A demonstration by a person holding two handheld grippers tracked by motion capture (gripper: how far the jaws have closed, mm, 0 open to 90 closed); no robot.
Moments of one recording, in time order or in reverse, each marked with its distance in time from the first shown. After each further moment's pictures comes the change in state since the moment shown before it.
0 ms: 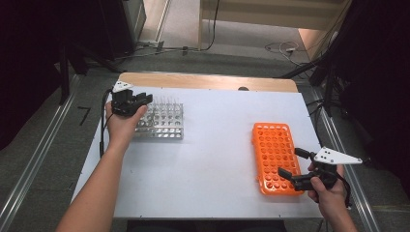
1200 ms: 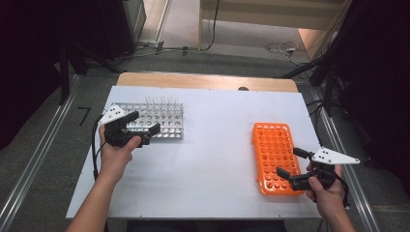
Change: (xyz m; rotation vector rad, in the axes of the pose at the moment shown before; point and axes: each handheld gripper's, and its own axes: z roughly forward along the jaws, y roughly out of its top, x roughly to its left) left arm -0.054 -0.040 -0.081 -0.078 -0.195 0.047; right arm 0.003 0.000 0.004 -0.002 -0.008 -0.004
